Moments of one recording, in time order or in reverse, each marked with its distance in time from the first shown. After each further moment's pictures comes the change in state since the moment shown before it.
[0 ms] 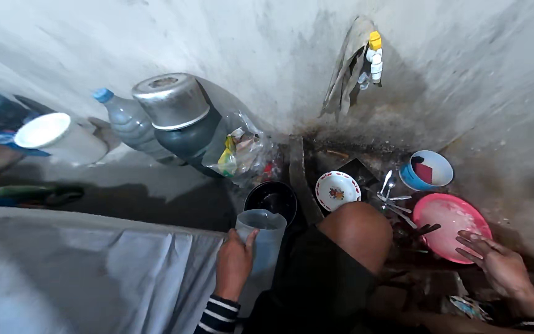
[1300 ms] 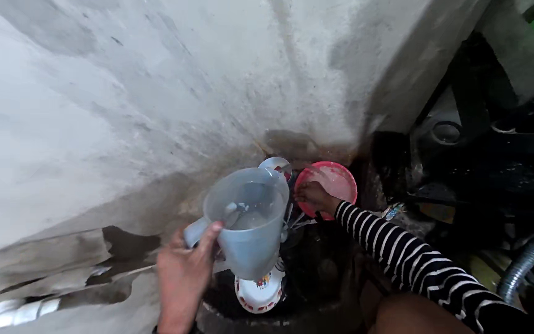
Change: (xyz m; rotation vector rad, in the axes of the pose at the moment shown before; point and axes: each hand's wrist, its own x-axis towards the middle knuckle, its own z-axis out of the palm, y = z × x) left_hand -0.005 0.449 0.075 -0.283 -0.197 1.298; right_hand 0.140 0.008 0.044 0.772 0.115 0.151
